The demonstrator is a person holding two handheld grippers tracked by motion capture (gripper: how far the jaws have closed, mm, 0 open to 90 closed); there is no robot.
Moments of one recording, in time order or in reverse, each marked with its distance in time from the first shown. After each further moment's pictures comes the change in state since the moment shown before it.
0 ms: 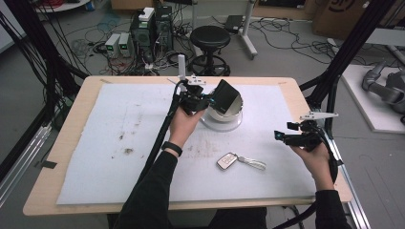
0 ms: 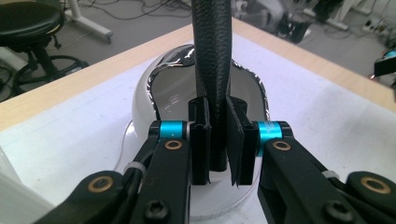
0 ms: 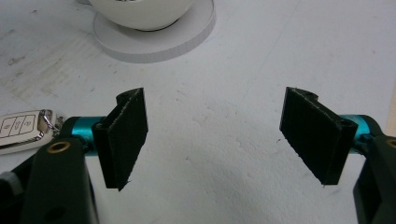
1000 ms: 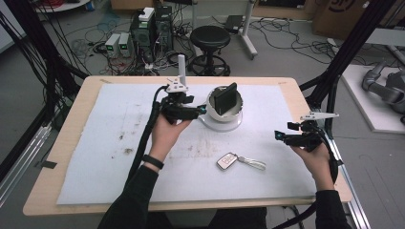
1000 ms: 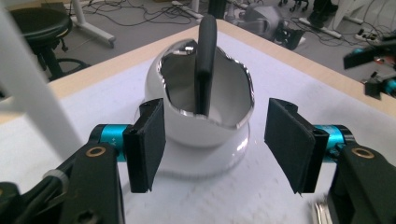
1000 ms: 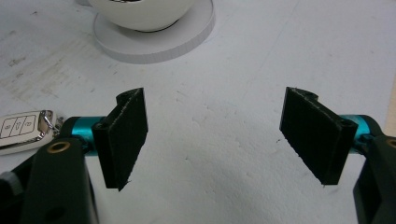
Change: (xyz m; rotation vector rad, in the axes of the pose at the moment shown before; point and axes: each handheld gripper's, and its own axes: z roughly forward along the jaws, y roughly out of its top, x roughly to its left) left arm 0.002 -0.027 -0.067 -0.057 -0.019 -0.019; right arm 0.000 -0.001 -0.001 -0.002 -0.004 0.005
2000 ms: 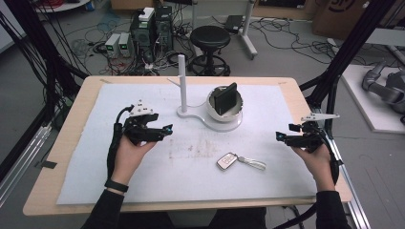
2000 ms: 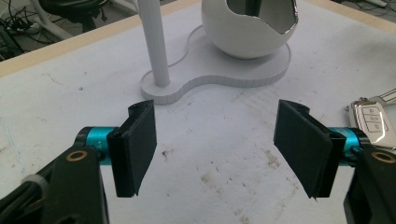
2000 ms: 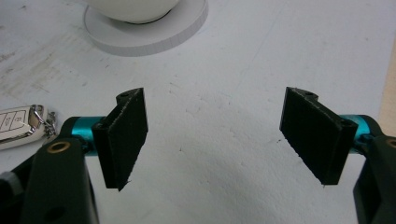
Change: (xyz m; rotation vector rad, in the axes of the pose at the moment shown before) left arm 0.027 -0.062 -0.069 0.083 0.111 0.023; right arm -0.003 -0.004 -0.001 0.013 -0.014 0.014
